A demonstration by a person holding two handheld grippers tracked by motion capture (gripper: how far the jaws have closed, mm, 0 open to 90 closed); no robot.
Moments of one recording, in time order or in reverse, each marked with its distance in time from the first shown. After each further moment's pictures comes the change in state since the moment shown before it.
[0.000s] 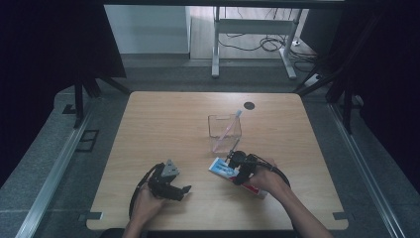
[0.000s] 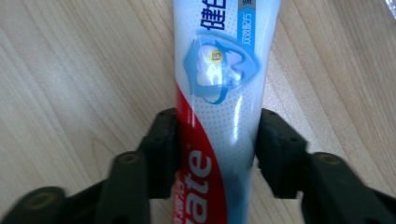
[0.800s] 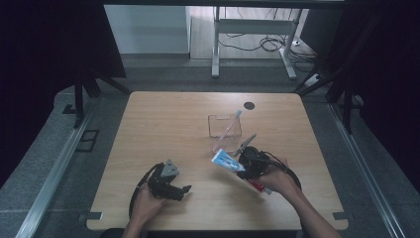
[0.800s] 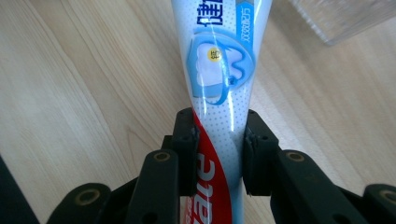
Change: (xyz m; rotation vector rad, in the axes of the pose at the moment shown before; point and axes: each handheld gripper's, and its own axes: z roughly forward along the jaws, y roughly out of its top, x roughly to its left) left arm 0.000 0.001 -0.001 -0.011 0.003 0.005; right arm 0.003 -0.021 -0.049 -0.171 -0.005 0.056
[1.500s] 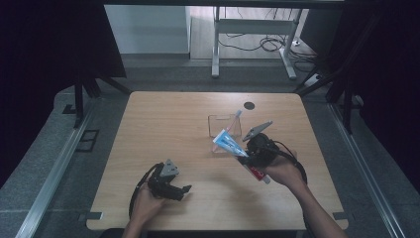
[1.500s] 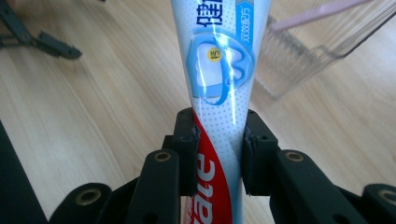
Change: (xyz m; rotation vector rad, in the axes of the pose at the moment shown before) left arm 0.000 0.000 -0.001 -0.012 -0.010 -0.003; right arm -0.009 0.008 -0.050 -0.217 -0.022 0.050
